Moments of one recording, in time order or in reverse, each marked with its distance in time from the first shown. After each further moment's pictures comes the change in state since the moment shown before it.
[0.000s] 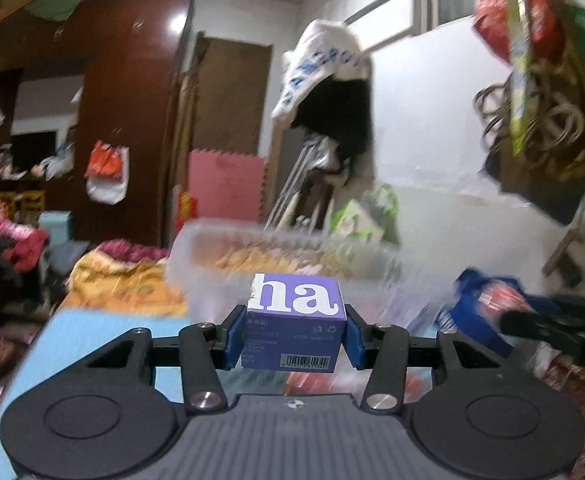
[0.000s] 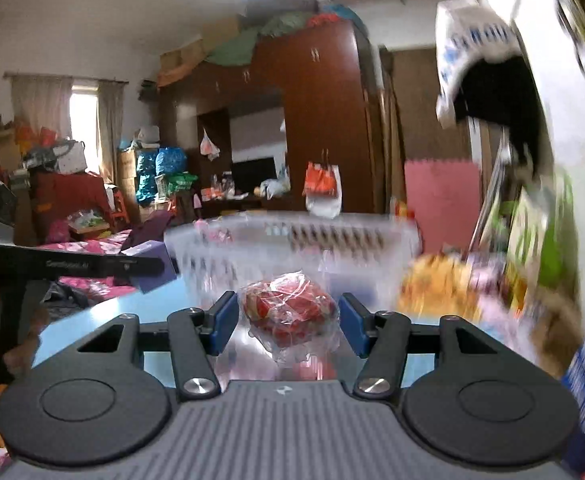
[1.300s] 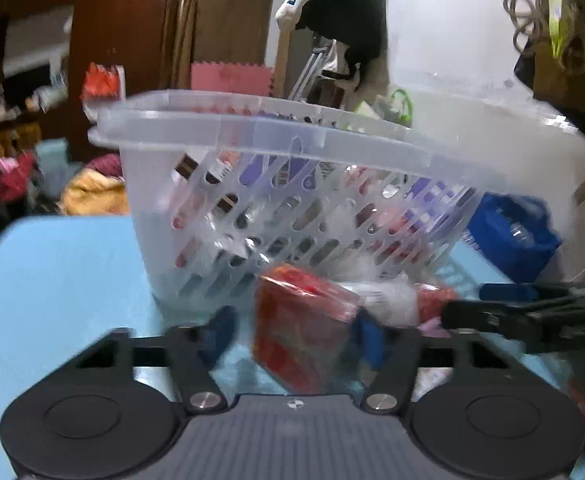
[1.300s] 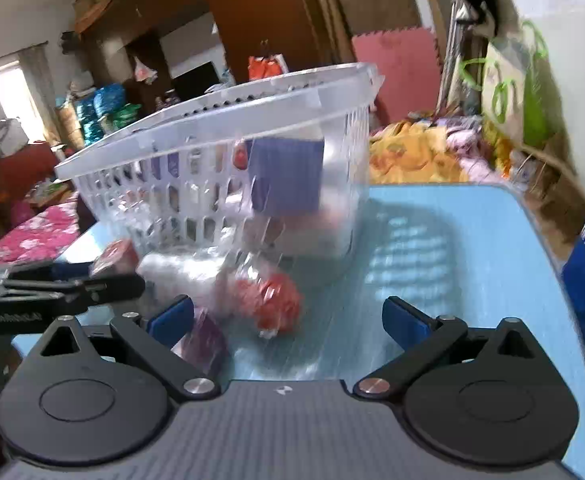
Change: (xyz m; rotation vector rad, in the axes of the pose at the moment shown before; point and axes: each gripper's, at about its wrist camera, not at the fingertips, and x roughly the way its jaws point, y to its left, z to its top) left arm 0.073 -0.007 -0.060 -0.042 0.286 0.014; right arm 0.089 -0.059 -0.074 0.283 0.348 -0.071
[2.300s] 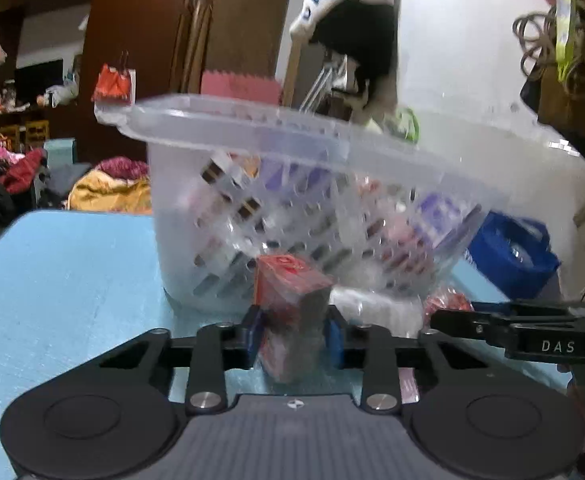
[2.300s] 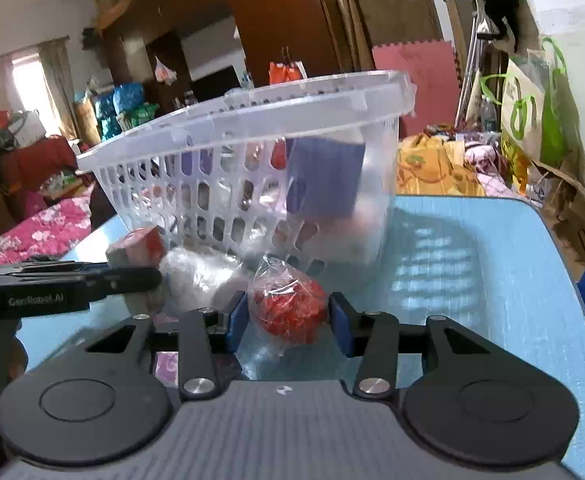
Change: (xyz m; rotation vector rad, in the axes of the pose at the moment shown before) left arm -0.012 0.006 -0.010 -0.032 -0.061 0.022; right arm -0.011 0.013 -0.009 -0.035 -0.034 0.062
